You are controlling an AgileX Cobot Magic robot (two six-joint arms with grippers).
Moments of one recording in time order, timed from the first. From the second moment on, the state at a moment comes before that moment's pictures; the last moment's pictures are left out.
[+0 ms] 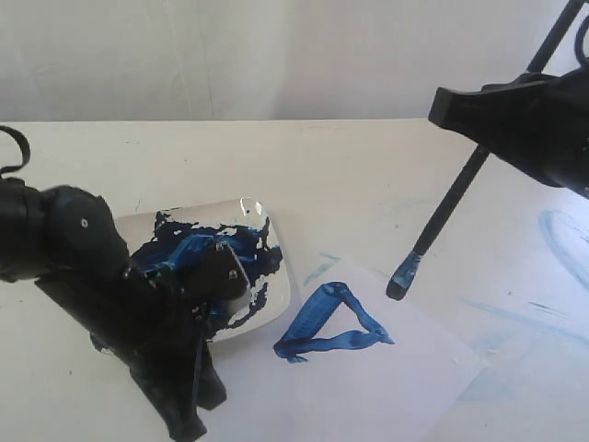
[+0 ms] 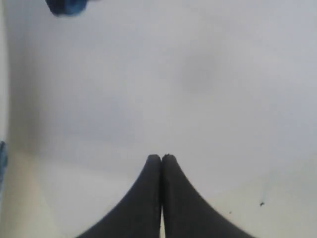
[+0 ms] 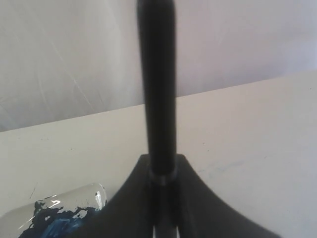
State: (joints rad) left arm -0.66 1.63 -0.81 -0.62 0.66 0.99; right arm 0.92 0.98 -0.70 1.75 -0.60 -1.35
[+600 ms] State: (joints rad) left arm -0.43 0.90 -0.81 -0.04 0.69 0.55; right arm 0.92 1.04 -0.72 1.50 -0.47 -0.94
